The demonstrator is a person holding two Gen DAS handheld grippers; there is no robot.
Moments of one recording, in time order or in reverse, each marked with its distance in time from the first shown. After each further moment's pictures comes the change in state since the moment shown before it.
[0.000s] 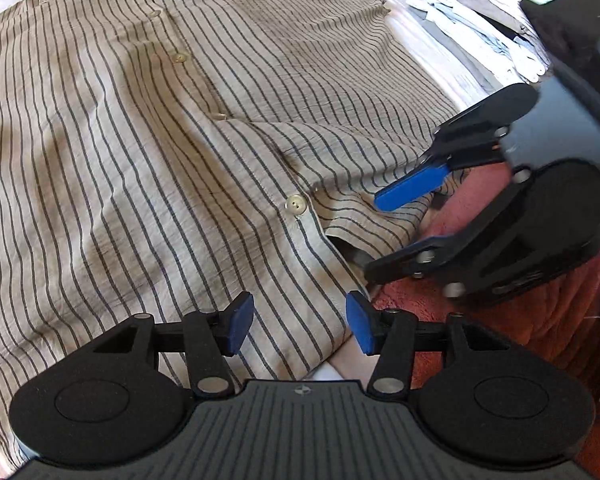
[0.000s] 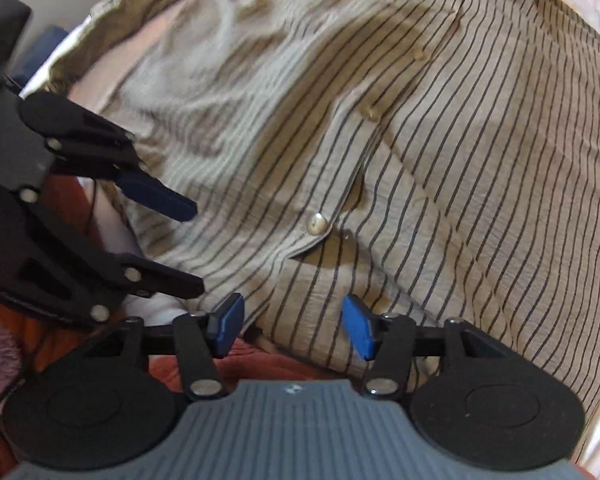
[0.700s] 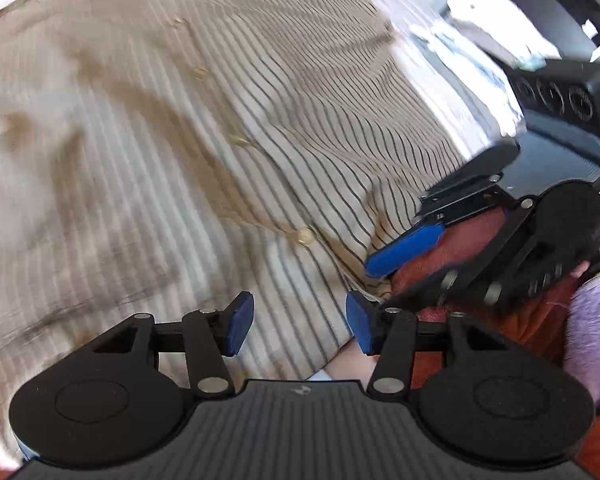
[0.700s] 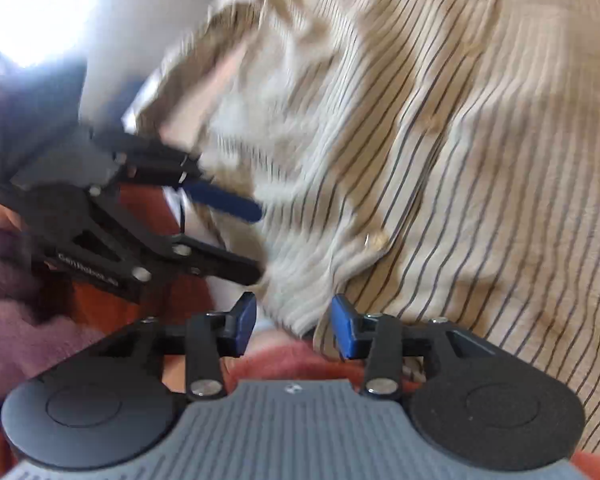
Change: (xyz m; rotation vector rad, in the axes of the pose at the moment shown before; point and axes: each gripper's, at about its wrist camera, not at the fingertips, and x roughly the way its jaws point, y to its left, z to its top) left arm -0.037 0.026 -0.002 -0.094 -0.059 -0.041; right arm -0.022 -0.048 -0.022 0.143 -0.167 0.393
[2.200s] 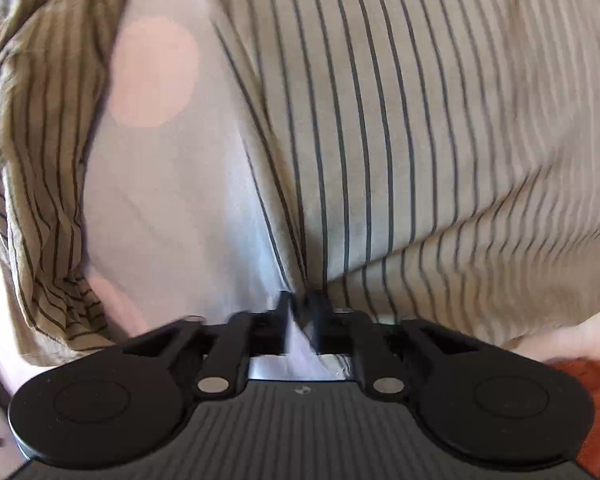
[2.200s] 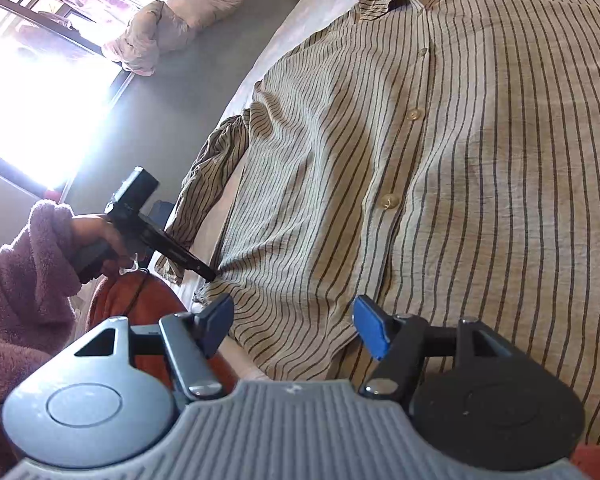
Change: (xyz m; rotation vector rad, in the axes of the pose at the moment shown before) left arm -0.022 0.183 -0.020 -0.382 0.504 0.428; right arm -0.028 -0.048 -0.001 0.175 -0.265 0.135
